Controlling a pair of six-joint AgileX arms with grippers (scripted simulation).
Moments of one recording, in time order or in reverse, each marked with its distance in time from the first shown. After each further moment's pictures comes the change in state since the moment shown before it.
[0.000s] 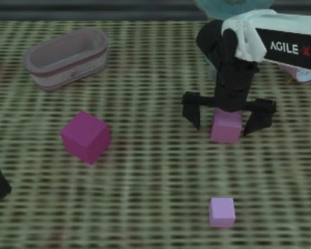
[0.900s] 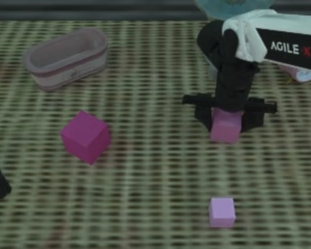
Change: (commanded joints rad) left arm 0.000 0.000 0.000 0.000 0.000 0.000; right arm 0.000 0.000 0.000 0.000 0.000 0.000
